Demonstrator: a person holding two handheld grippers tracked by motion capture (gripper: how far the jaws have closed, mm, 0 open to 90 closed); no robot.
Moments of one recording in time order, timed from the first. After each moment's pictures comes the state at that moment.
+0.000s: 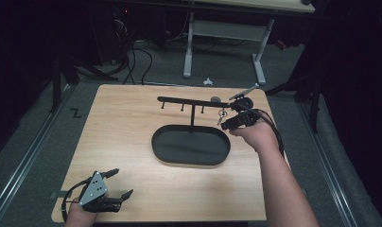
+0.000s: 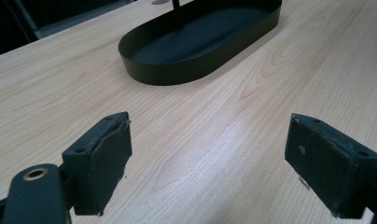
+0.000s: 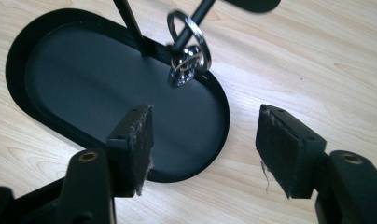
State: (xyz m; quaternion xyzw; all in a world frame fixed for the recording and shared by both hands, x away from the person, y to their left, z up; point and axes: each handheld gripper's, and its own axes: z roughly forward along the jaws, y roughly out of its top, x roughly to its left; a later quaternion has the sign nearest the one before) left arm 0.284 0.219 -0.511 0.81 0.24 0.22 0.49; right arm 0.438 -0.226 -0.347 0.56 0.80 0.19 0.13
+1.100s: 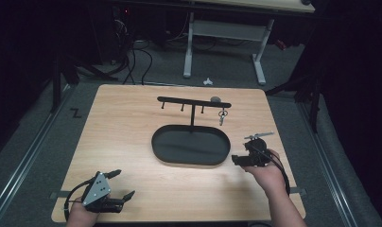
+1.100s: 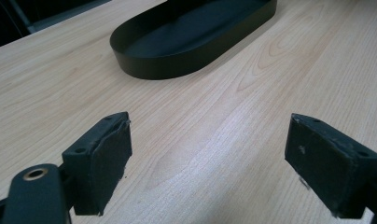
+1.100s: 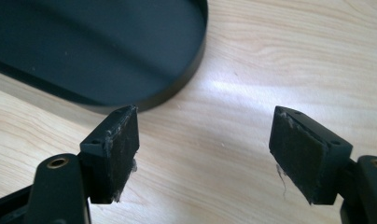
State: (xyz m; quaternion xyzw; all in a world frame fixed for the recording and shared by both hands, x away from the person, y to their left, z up) left arm 0.285 0.213 -0.514 0.82 0.23 0.21 0.47; right arm 0.363 -0.280 -0.454 0.59 0.76 0.23 0.16
